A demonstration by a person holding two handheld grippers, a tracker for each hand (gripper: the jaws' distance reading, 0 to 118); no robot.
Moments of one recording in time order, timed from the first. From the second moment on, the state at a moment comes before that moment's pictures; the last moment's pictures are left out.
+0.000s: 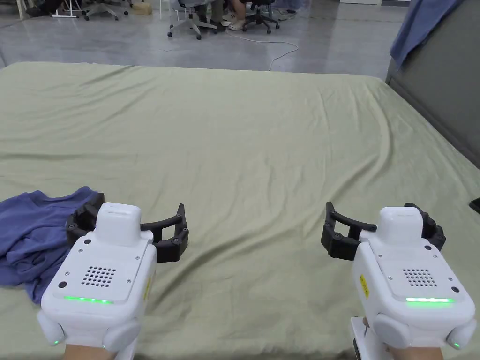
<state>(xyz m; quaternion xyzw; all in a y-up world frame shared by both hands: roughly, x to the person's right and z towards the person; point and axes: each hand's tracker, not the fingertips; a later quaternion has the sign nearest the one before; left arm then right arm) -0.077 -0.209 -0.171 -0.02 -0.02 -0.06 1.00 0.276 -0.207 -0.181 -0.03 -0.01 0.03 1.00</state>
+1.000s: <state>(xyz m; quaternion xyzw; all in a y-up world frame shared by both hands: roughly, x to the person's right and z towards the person) -0.074 -0.214 -0.172 -0.02 -0.03 -0.07 1.00 0.274 -0.207 -0.181 -0.04 -0.01 0.04 1.00</state>
